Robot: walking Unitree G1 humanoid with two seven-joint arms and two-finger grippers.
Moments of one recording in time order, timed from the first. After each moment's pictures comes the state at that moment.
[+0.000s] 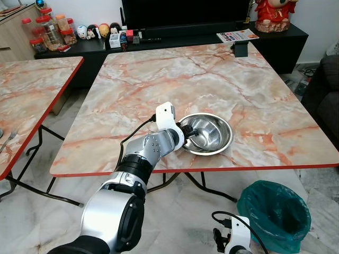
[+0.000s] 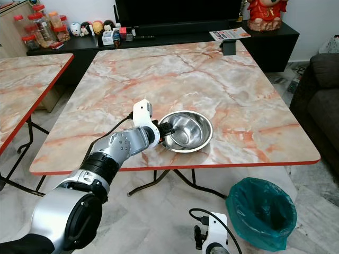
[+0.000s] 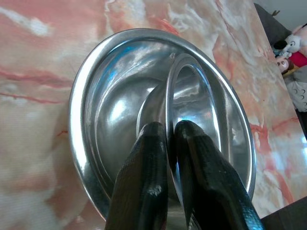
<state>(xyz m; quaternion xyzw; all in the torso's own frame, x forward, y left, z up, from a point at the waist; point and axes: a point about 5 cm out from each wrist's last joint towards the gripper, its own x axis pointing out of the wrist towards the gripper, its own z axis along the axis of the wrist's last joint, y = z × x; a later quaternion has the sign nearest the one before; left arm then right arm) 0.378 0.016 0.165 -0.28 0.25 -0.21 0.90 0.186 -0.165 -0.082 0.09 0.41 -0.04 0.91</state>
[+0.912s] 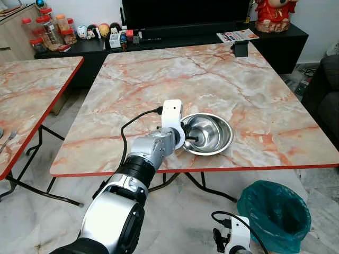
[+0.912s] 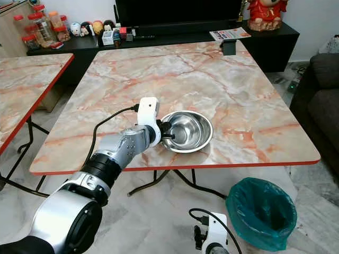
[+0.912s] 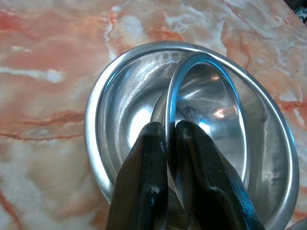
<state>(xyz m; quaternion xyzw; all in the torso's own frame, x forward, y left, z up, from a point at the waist) 0.376 0.013 0.169 -0.13 0.21 -0.23 0.94 0.186 -0.164 -0.082 0.09 0.41 -0.04 0.91</state>
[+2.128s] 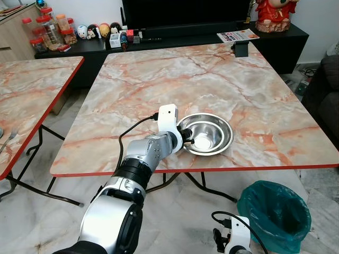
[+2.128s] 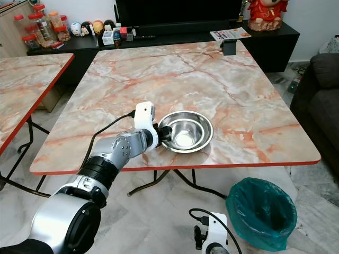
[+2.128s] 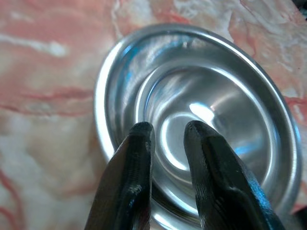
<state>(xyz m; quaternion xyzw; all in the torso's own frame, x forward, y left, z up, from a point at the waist) 0.374 0.021 0.162 -0.15 0.23 -0.22 0.94 0.186 -0.165 -0.082 0.08 0.41 -0.04 0.91</state>
